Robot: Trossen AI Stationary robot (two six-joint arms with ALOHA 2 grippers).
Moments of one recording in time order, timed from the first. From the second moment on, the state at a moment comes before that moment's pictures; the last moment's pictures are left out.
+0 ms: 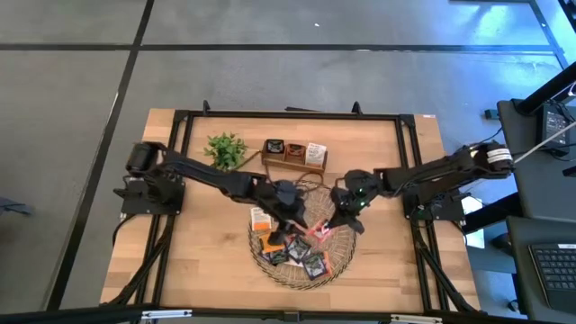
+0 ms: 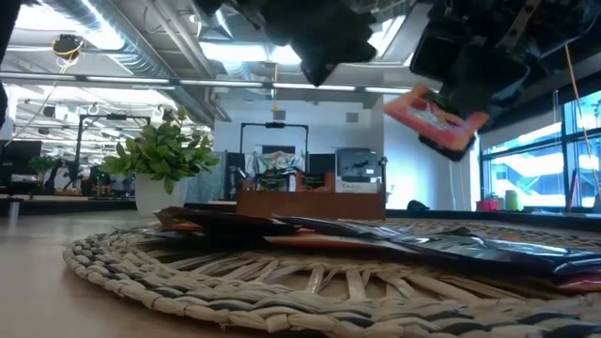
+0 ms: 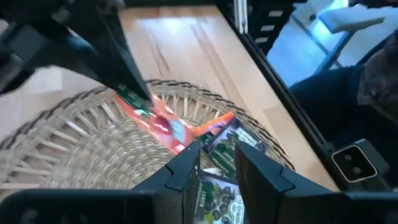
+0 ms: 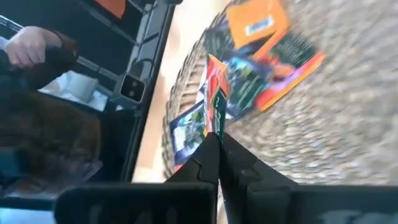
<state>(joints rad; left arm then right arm) -0.14 1.76 1.24 -0.09 0.28 -0.02 0.06 1.32 0.56 0.14 -0.53 0.43</state>
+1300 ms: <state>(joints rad) 0.02 1.33 0.74 -0.01 0.25 -0.36 -0.33 1.95 1.65 -0.85 0.05 -0.27</state>
